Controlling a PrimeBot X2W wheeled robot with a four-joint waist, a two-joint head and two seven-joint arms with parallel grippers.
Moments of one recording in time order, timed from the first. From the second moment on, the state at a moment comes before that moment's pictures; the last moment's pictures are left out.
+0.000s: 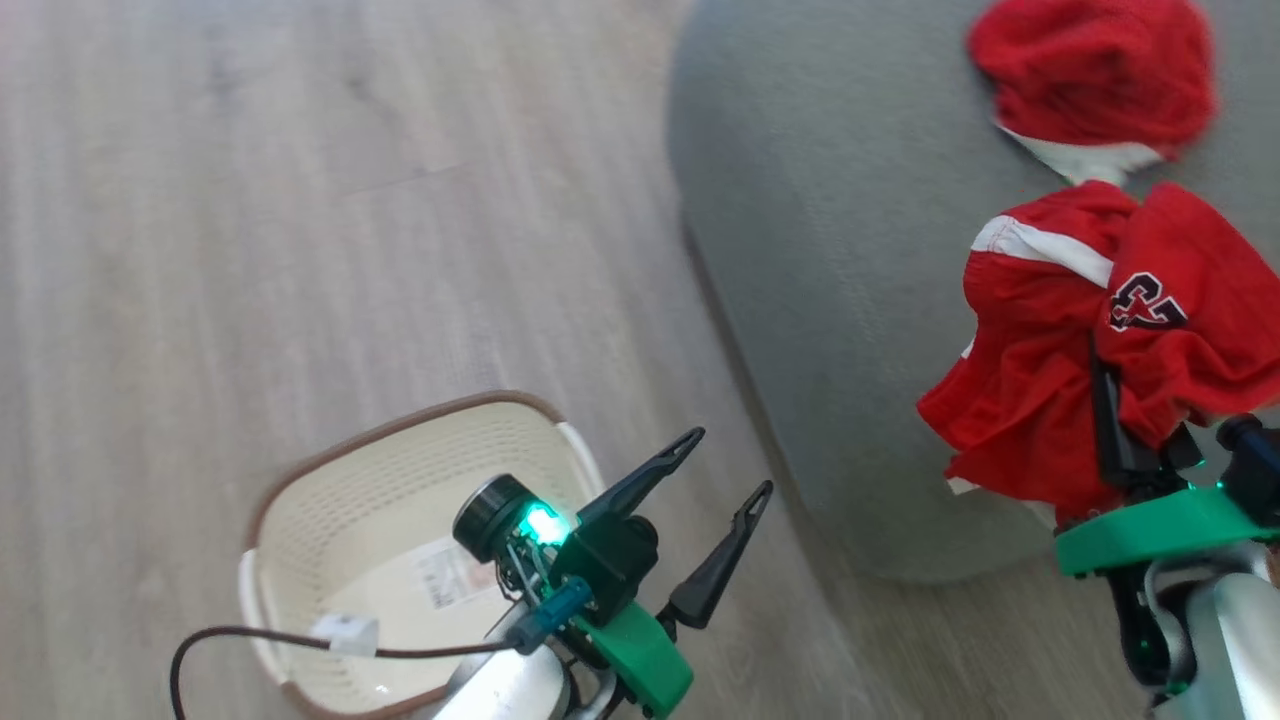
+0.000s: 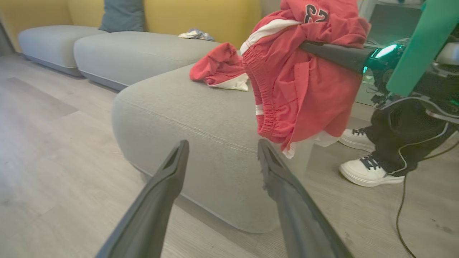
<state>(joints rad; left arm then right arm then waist) -0.23 0.05 -0.67 0.20 -0.14 -0.05 -0.26 -0.10 -0.20 -0.03 0.13 0.27 0.13 -0.26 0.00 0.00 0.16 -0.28</state>
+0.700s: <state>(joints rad) -0.24 0.05 -0.71 0.20 -0.14 -0.06 -0.26 -0.09 -0.17 -0.08 0.15 0.27 0.13 -0.26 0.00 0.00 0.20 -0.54</state>
